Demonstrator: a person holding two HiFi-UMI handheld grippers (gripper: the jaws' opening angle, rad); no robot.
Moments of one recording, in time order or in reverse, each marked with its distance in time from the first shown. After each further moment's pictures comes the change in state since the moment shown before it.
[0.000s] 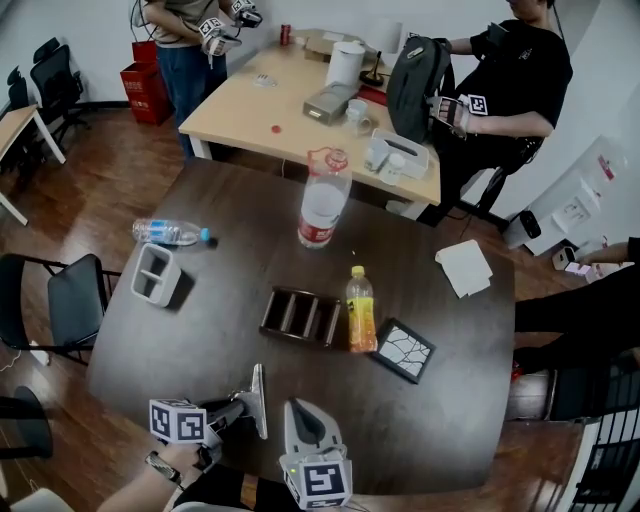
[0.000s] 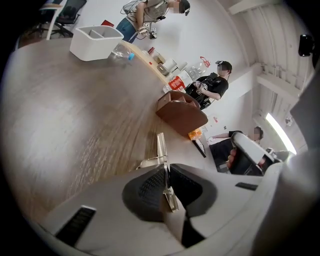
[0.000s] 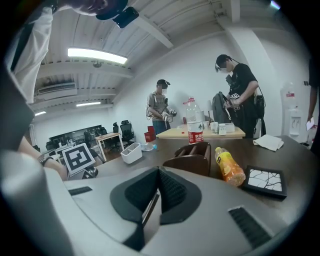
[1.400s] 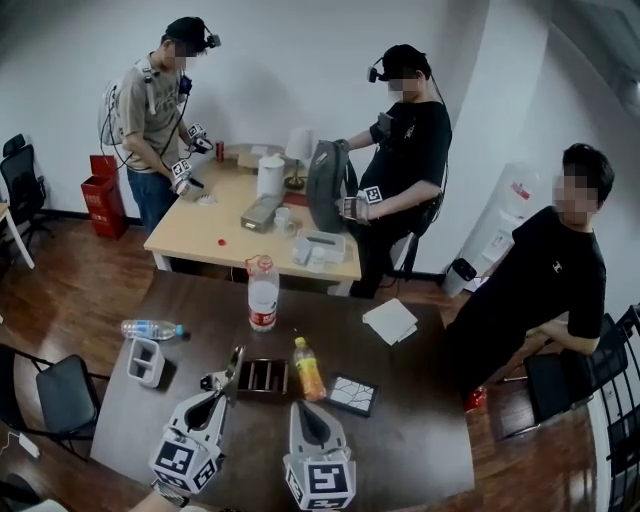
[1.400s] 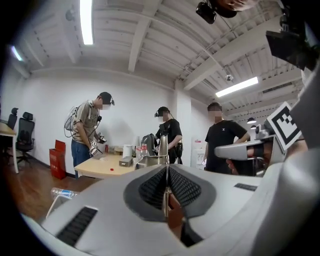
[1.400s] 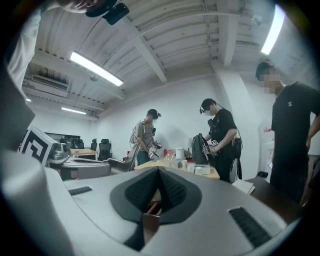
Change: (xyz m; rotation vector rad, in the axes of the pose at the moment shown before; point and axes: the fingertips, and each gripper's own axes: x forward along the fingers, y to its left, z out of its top) left arm -0.118 -0.217 0.161 0.890 -0.729 0.056; right arm -0.082 -0.042 0.168 -0.101 -0.327 -0.268
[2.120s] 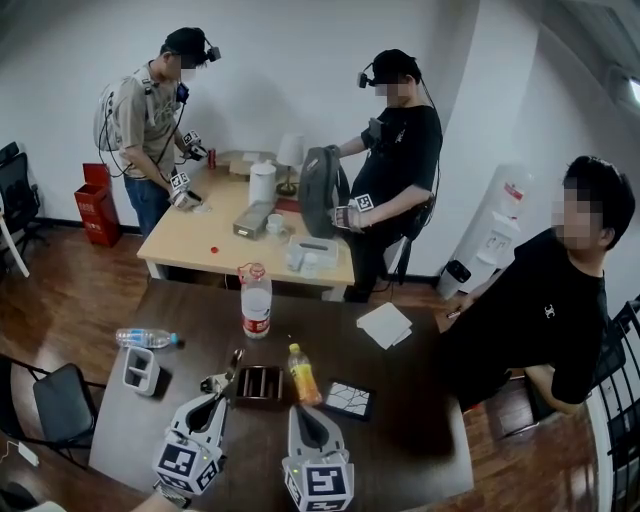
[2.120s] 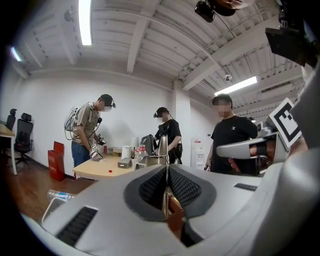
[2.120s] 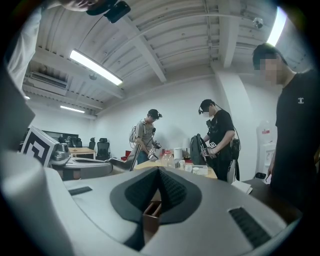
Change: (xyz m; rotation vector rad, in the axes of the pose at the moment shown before) left arm 0.015 -0.005 0.002 0.018 0.001 -0.006; right arm 0.001 -0.010 0.001 -0.009 -0.012 -0.018
